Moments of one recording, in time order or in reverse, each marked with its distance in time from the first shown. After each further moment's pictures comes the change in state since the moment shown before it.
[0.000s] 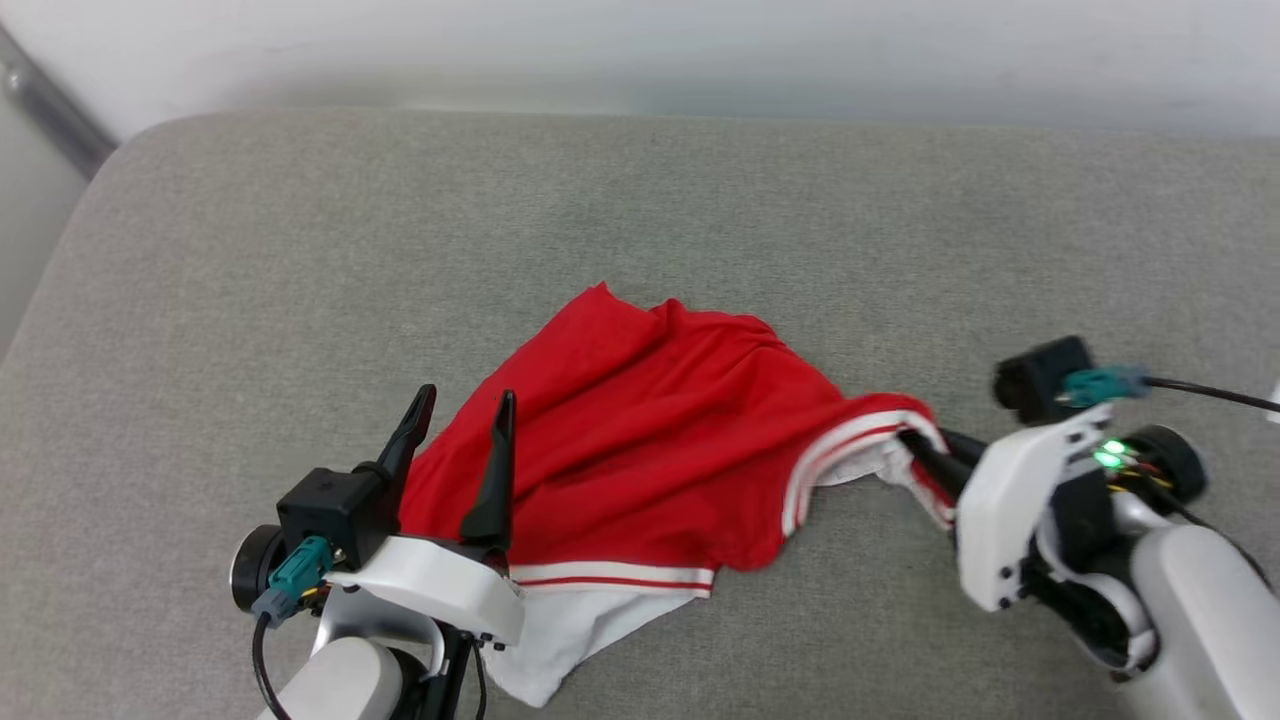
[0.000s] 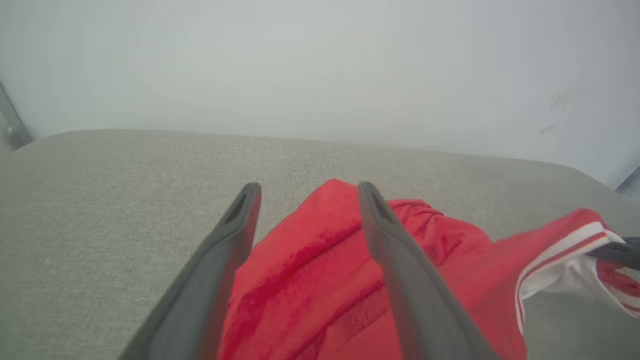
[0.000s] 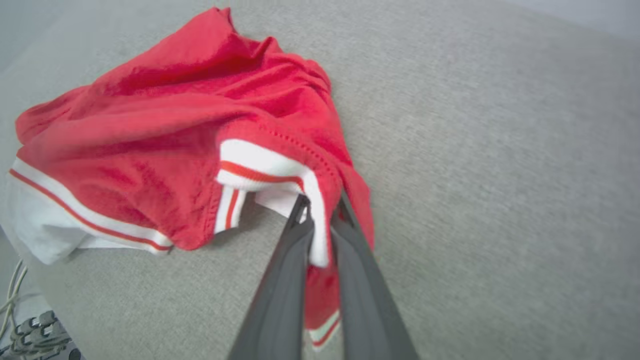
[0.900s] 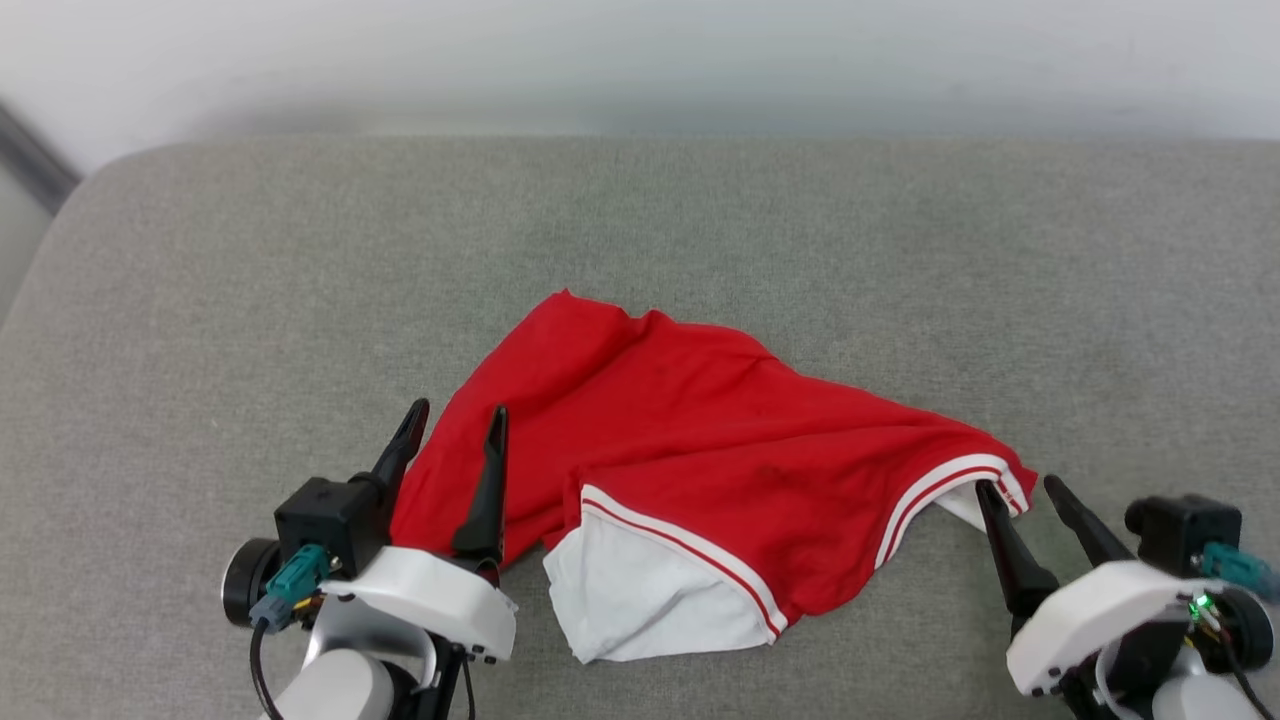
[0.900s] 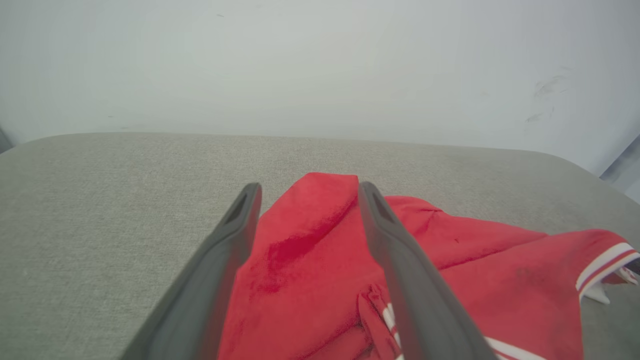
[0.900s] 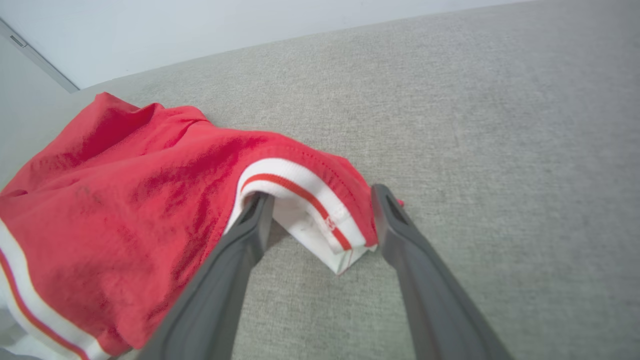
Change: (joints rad) left arm 0.010 0.022 -0.009 -0.003 -0.003 0.012 0.017; right arm 0.240 0.161 -0.306 0.129 -0.118 0.000 -0.486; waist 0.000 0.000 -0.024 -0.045
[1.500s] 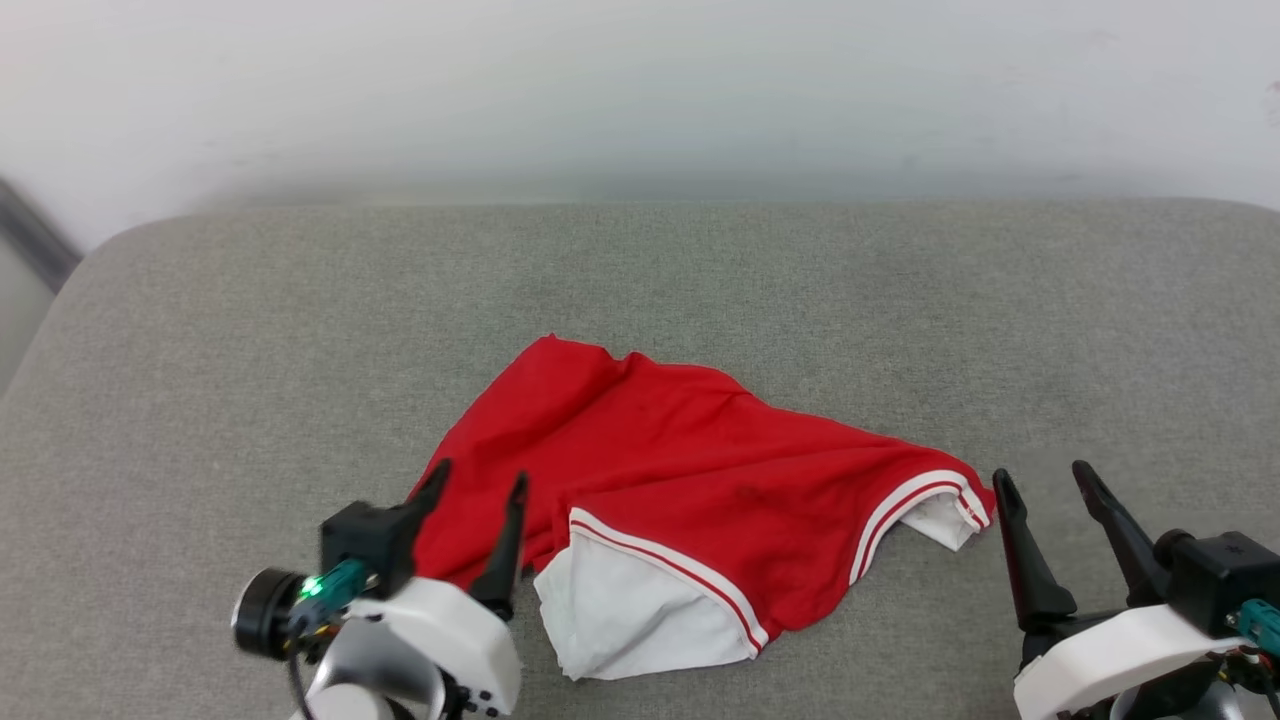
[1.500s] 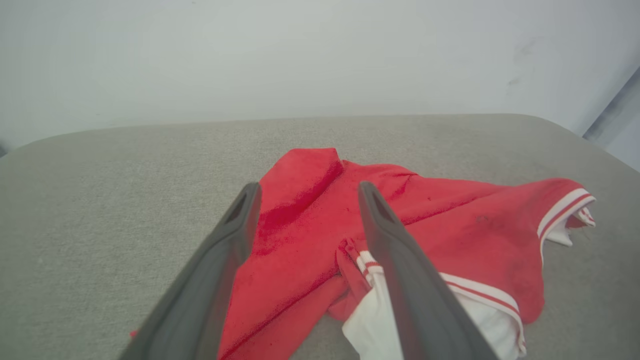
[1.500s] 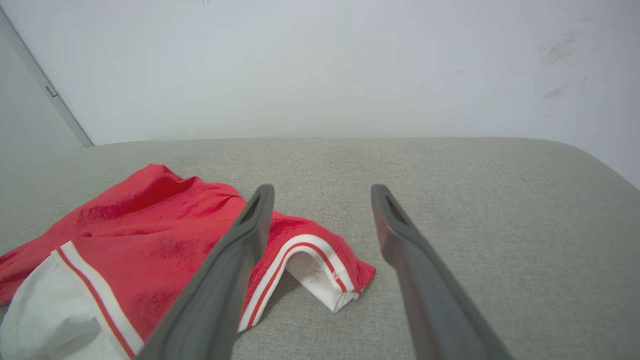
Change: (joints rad) left arm 0.052 0.062 -0.054 -0.037 0.008 0.017 0.120; right arm 0.161 0.066 -0.045 -0.316 -0.167 0.000 -0.032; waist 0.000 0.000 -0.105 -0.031
